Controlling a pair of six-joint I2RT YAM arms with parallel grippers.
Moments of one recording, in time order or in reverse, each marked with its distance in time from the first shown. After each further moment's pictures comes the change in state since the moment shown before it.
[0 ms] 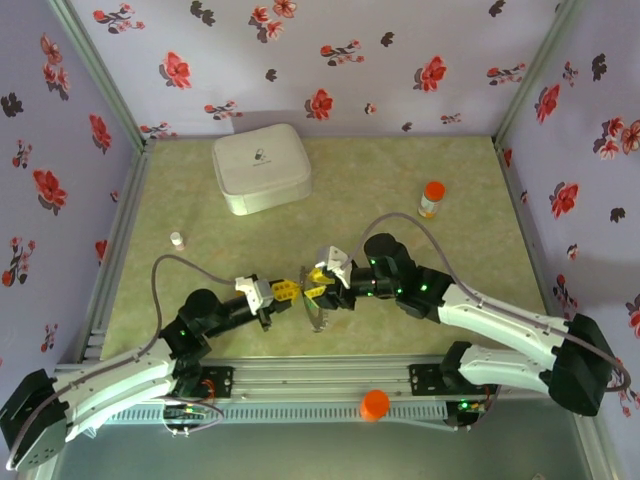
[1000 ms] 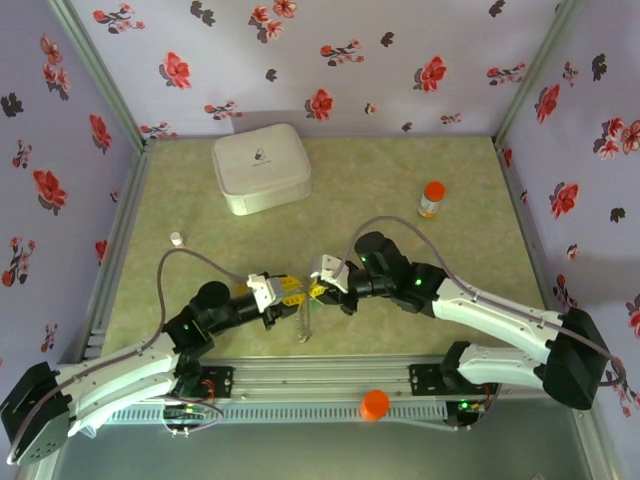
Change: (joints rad) left arm 0.000 0.046 0.076 -0.197 -0.032 0.074; right arm 0.001 0.057 0.077 -0.219 0.026 -0.179
